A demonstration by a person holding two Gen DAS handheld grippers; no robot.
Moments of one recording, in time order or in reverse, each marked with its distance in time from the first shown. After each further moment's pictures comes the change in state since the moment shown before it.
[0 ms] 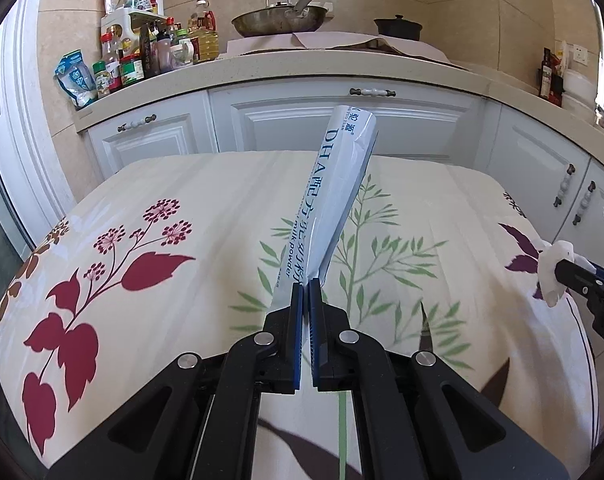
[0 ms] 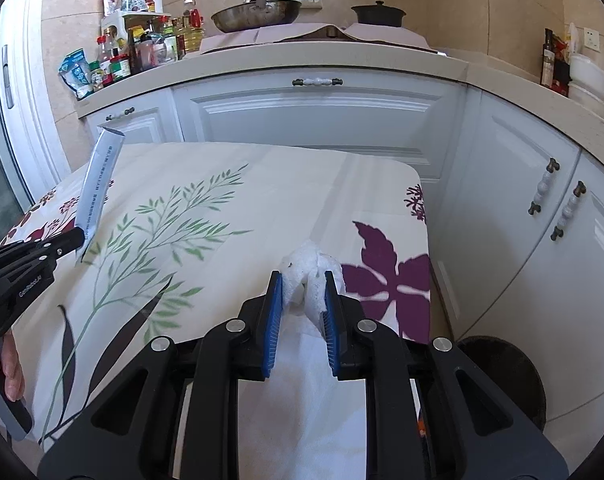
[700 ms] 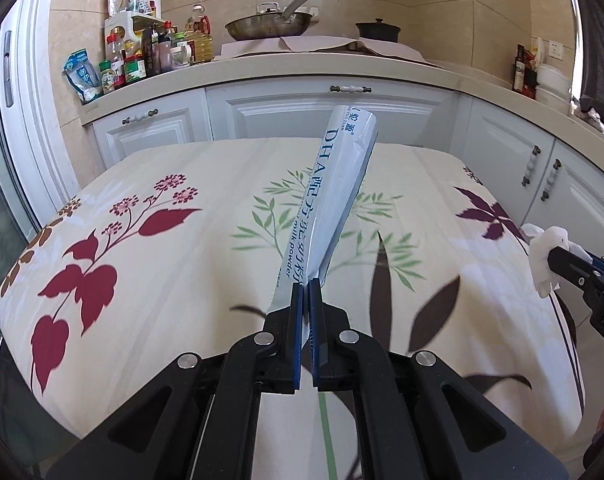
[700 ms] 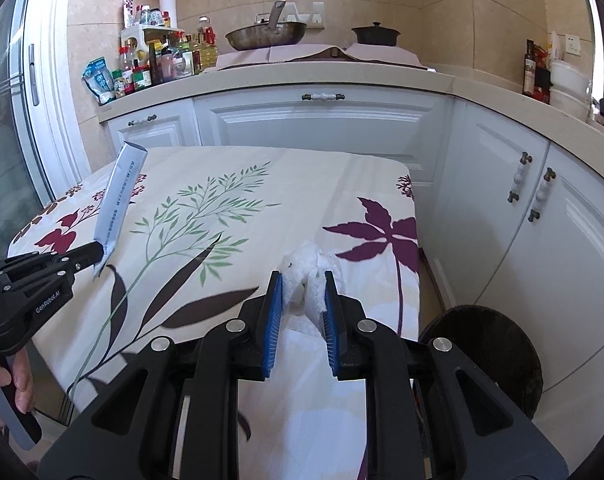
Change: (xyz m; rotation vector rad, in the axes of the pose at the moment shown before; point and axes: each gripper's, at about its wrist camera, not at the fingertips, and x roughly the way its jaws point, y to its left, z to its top) left arm -0.061 -0.009 -0.052 0.014 -0.003 -0.049; right arm -0.078 0.022 -0.054 0.002 -0.065 -0.003
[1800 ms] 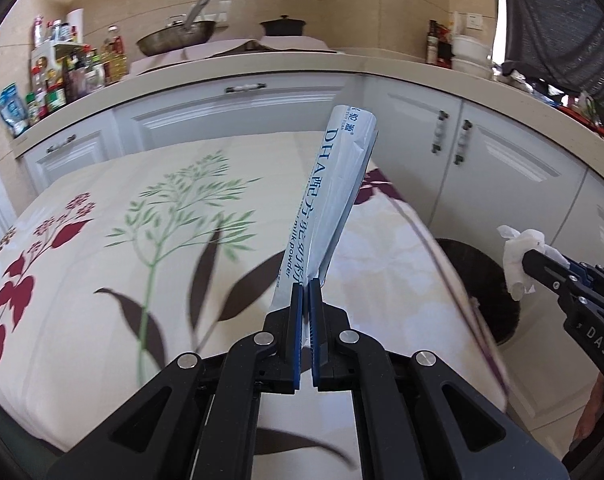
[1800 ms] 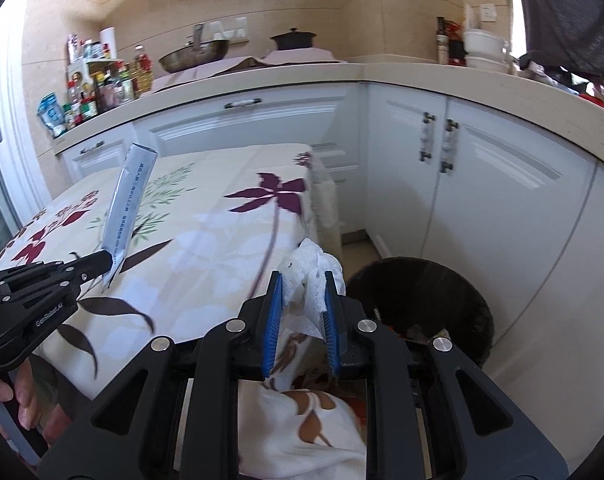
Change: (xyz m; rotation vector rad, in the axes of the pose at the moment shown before) left arm -0.019 -0.104 -0.023 0.150 -0.010 -0.222; right arm -0.060 -0.080 -0.063 0.170 -0.041 -0.174
